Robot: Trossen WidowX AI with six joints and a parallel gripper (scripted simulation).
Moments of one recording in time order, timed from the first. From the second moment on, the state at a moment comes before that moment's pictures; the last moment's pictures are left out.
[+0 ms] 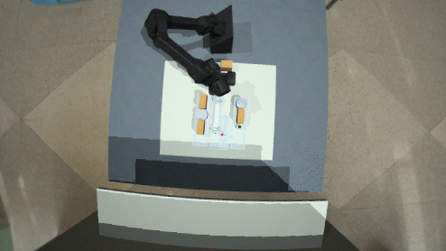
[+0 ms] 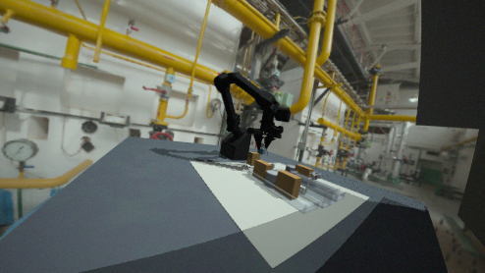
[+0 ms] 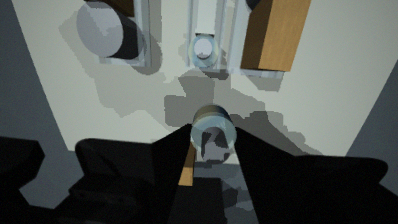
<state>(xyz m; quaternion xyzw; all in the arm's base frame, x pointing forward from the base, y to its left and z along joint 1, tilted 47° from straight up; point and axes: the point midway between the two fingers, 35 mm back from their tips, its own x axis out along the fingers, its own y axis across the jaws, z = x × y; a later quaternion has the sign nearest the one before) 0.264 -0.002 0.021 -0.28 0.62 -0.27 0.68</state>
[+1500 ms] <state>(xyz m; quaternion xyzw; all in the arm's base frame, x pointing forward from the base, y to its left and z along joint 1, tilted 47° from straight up) 0.306 -0.030 -0.027 -0.27 0.61 -0.28 0.69</state>
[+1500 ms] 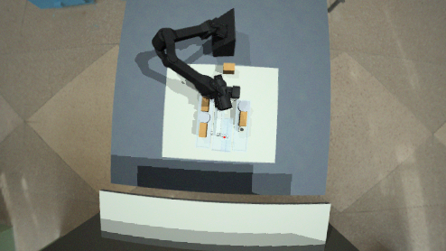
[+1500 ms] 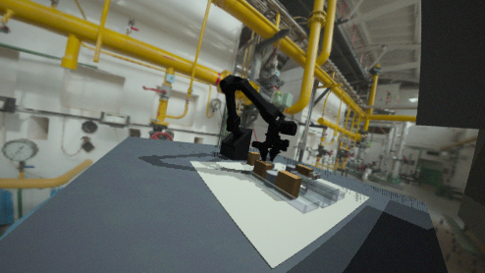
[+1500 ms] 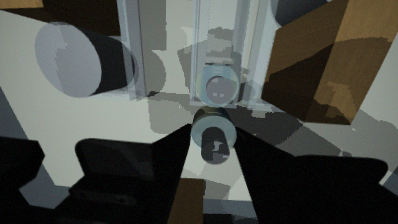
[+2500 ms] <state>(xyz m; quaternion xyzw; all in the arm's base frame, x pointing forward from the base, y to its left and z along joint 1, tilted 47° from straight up) 0.313 -0.031 -0.027 -0.28 0.62 -0.28 0.68</state>
